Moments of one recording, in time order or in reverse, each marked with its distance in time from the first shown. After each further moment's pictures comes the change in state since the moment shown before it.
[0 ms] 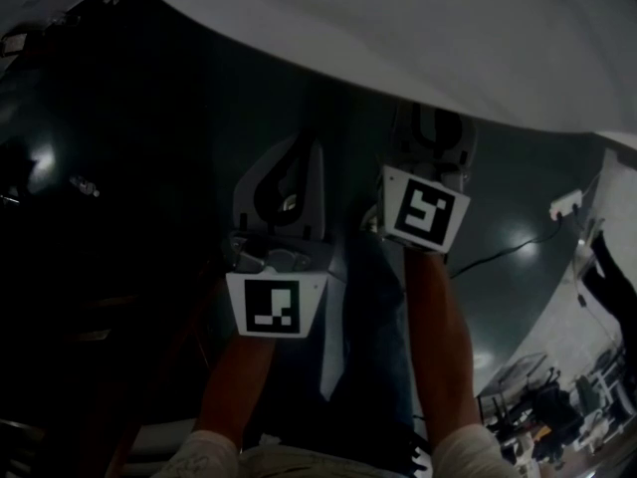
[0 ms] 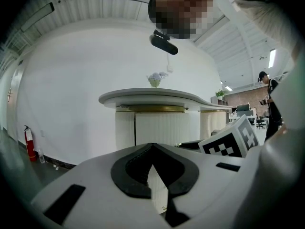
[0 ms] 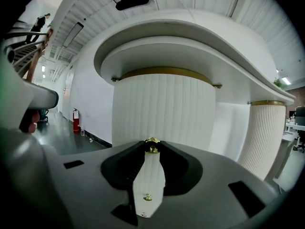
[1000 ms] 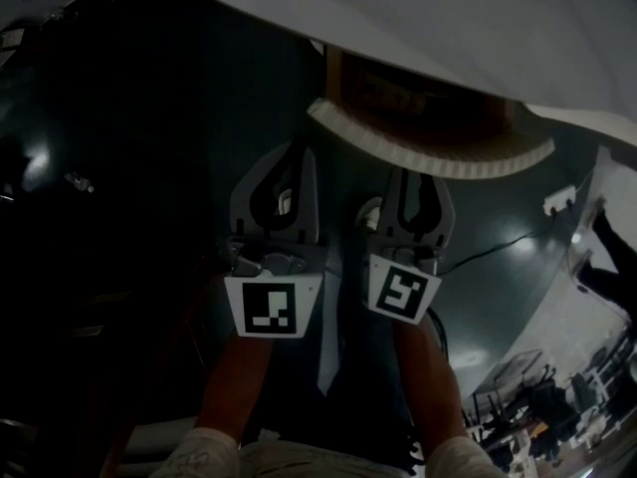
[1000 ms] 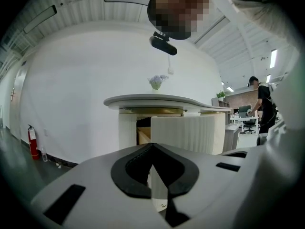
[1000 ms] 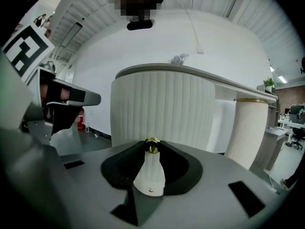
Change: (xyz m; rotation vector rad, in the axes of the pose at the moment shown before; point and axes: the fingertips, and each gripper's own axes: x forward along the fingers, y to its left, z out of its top) left arm -0.026 -0.003 -0.005 -0.010 -0.008 0.019; right arm -0.119 0.021 -0.038 0.036 0.058 -0.021
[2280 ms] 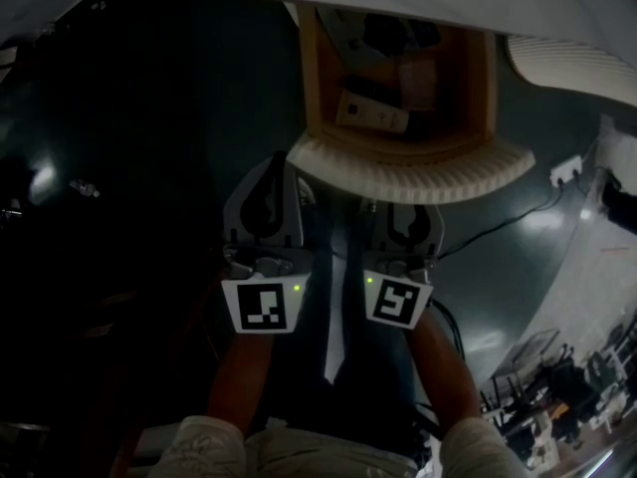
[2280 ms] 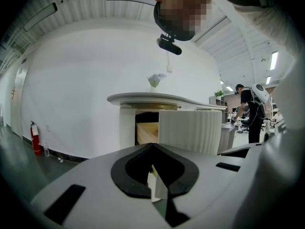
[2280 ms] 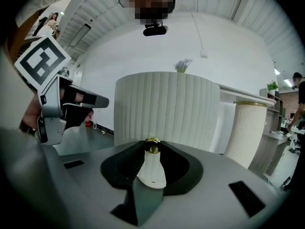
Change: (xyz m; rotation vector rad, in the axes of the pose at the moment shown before) left arm -0.045 -0.010 -0.024 -0.013 0.041 -0.012; right arm -0.063 0.014 -0.022 -0.049 -0.014 0.060
